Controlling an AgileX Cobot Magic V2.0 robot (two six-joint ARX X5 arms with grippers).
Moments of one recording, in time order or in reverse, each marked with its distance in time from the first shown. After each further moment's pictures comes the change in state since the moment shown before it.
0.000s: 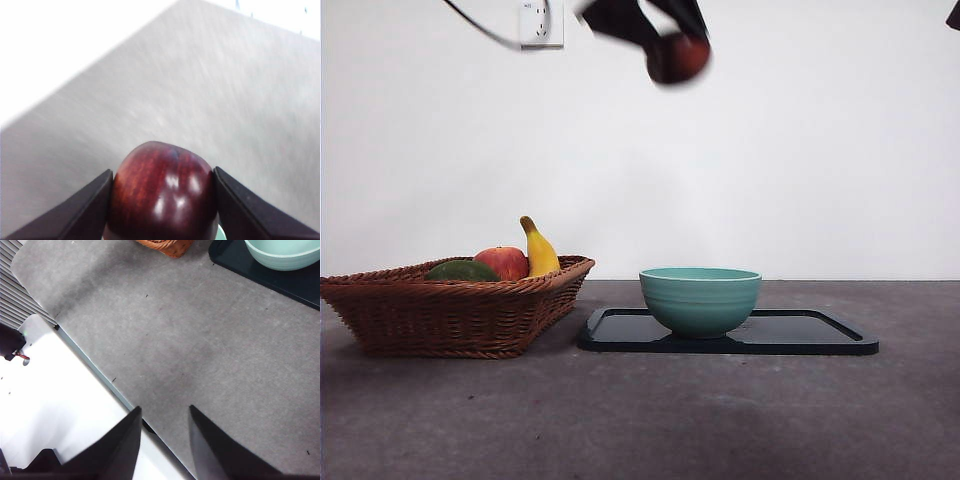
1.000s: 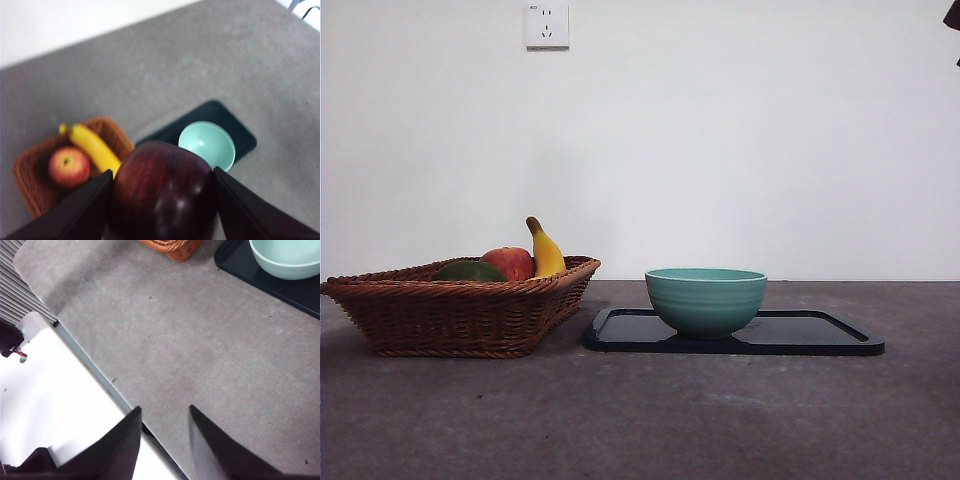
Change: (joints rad) left arm 0.332 -0.333 -0.137 -0.394 0.113 -0.019; right arm 0.000 0.000 0.000 0.008 0.000 -0.035
